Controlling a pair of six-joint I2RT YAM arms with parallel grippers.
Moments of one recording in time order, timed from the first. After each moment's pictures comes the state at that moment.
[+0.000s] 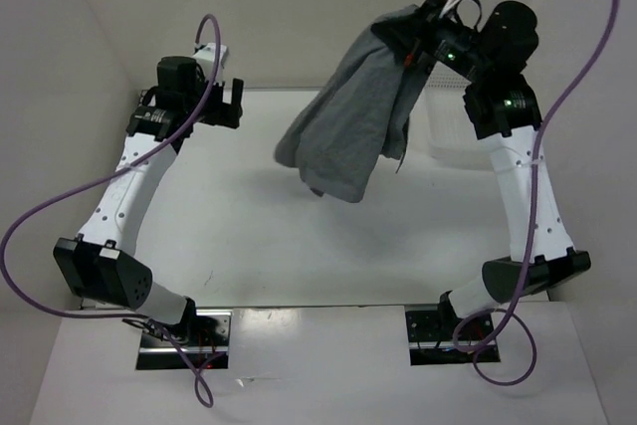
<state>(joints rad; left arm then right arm) -0.19 1.49 1.59 -0.60 0.04 0.07 0.20 1.47 1.95 -0.23 -0.63 0.29</state>
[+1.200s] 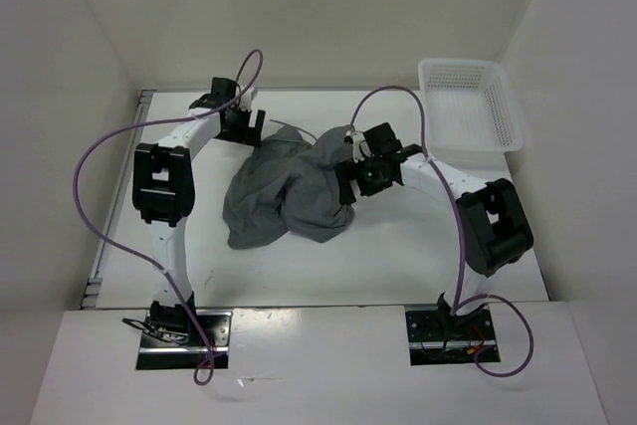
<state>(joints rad) -0.11 2.14 1.69 -0.54 0.10 0.07 0.42 1.69 1.14 -0.46 -0.27 0.04</state>
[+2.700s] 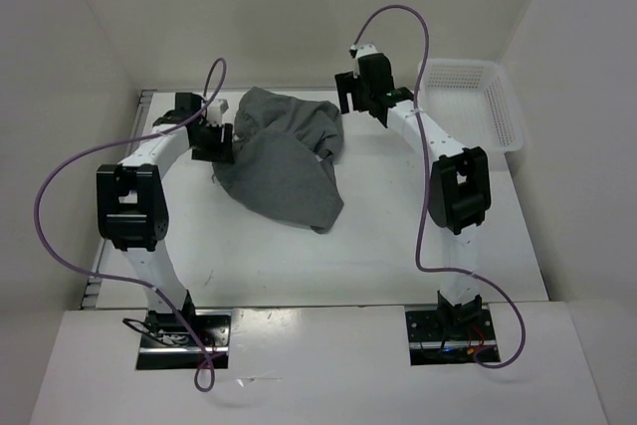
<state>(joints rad) 0.03 1.90 1.44 -0.55 0.23 0.07 0.36 2.09 1.87 -0.33 0.15 0.02</state>
